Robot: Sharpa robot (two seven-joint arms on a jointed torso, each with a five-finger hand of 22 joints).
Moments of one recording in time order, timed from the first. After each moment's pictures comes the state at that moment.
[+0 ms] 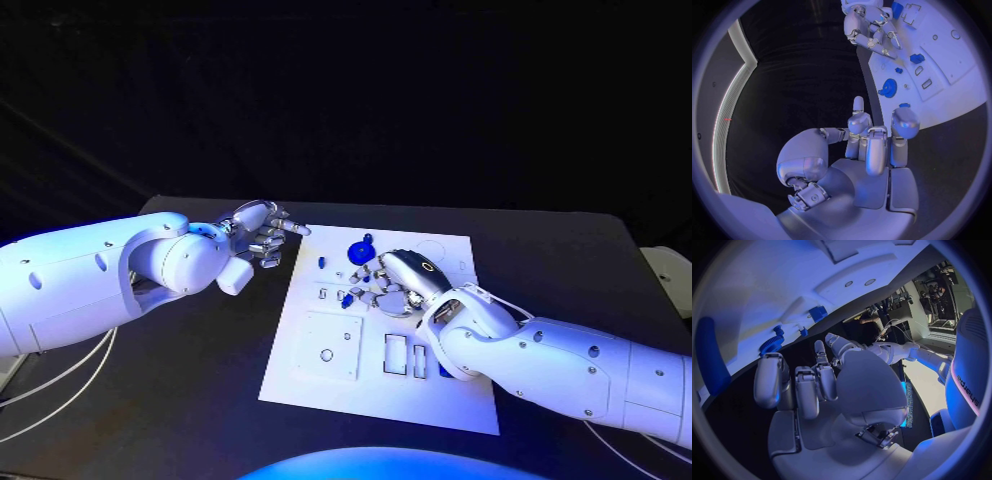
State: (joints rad) left arm 1.20 -1.02 -0.03 1.58 -0.11 -0.24 -0.14; left_hand 0.63 0.00 0.96 0.27 0.26 1.15 0.07 0.24 0.20 1.31 0.00 1.13 0.95 1.47 -0.06 1.54 1.31 0.12 1.25 0.04 1.30 0.95; right arm 1.03 -0.56 -0.14 1.44 -1.44 -0.65 0.02; right_hand 1.25 -0.09 0.33 0.04 0.29 1.10 0.11 0.15 0.13 1.42 0.04 1.42 1.31 1.47 -0.03 1.57 1.31 0.08 1.41 0.08 1.27 1.31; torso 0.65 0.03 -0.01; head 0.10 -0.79
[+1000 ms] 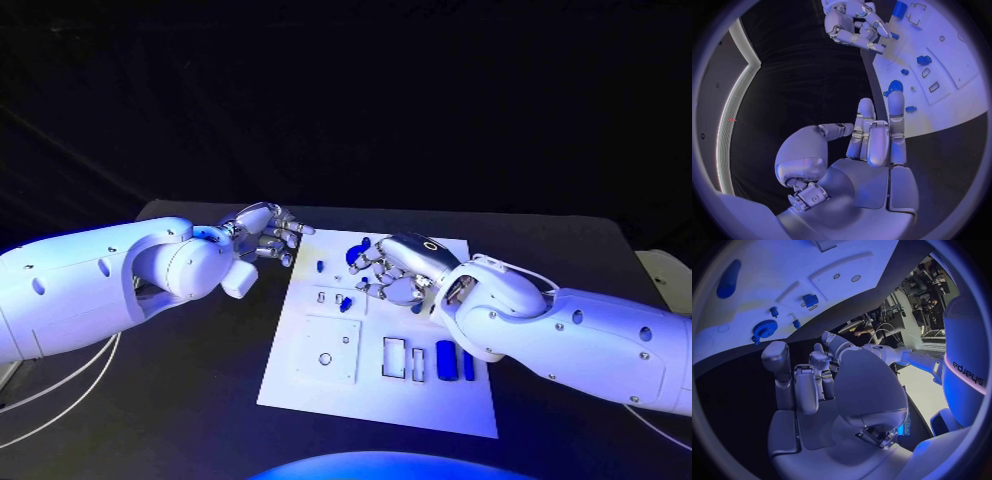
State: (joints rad) left arm 1.20 -1.01 -0.03 1.60 -0.11 -0.26 -0.10; left_hand 0.70 -0.05 0.97 0.18 0.26 1.01 0.13 0.20 0.23 1.07 0.05 0.88 0.67 1.45 -0.01 1.39 1.22 0.17 1.02 0.08 1.08 0.59; right arm 1.17 -0.65 -0.13 1.59 -1.50 -0.44 -0.03; right_hand 1.31 -0.10 0.34 0.00 0.27 1.04 0.13 0.12 0.11 1.13 0.05 1.08 1.04 1.47 -0.02 1.43 1.31 0.12 1.24 0.09 0.94 1.28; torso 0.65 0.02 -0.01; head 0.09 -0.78
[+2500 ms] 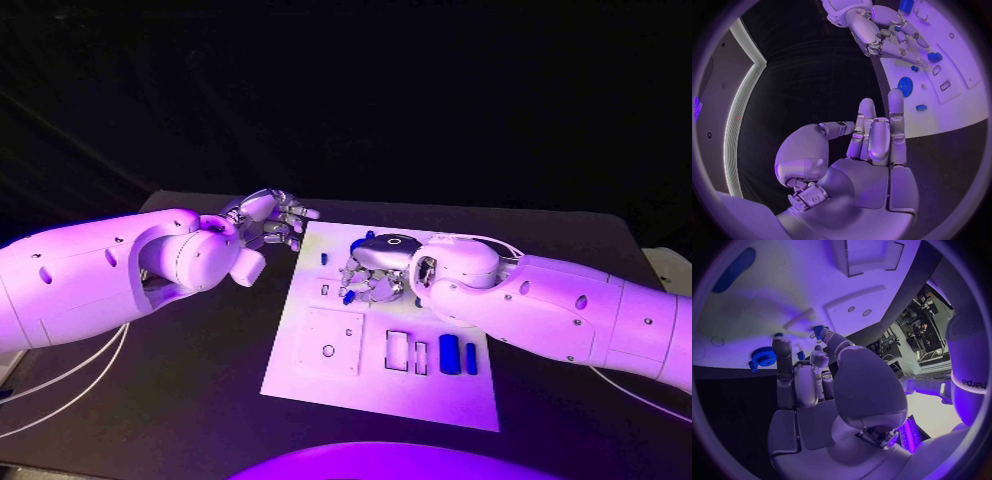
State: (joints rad) left arm 1.20 -1.00 -0.03 1.61 -0.09 -0.31 -0.02; left_hand 0.73 -0.05 0.96 0.17 0.26 0.99 0.14 0.24 0.24 1.04 0.06 0.89 0.66 1.42 -0.01 1.36 1.16 0.17 1.01 0.09 1.05 0.56; right arm 1.20 -0.46 -0.15 1.37 -1.62 -0.10 -0.01; right_hand 1.33 -0.12 0.33 -0.03 0.21 1.00 0.12 0.09 0.10 1.11 0.03 1.10 1.05 1.43 -0.02 1.39 1.27 0.15 1.15 0.09 0.78 1.23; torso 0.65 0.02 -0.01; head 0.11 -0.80
